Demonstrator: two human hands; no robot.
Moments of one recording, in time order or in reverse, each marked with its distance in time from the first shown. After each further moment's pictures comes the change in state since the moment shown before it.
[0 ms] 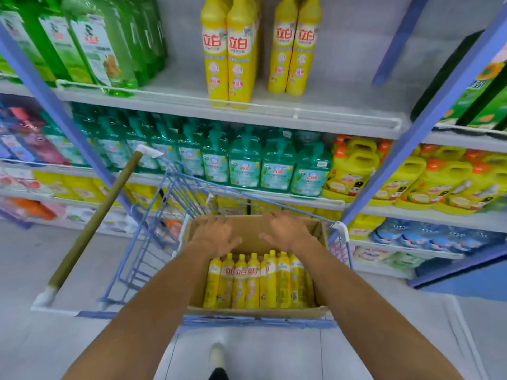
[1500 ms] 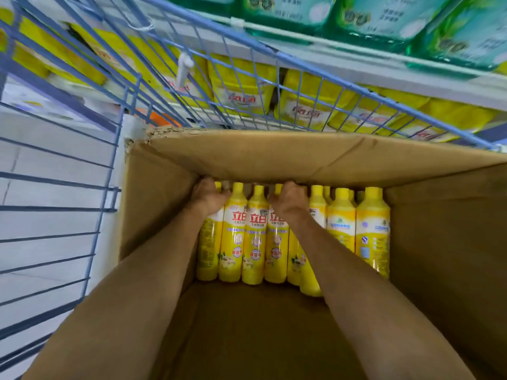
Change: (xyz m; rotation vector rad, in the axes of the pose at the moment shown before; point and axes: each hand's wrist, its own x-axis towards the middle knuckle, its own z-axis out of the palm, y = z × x) left_hand 0.211 -0.084 0.345 -0.807 -0.228 -0.557; right_hand 0.206 0.014 0.387 0.537 -0.219 0.672
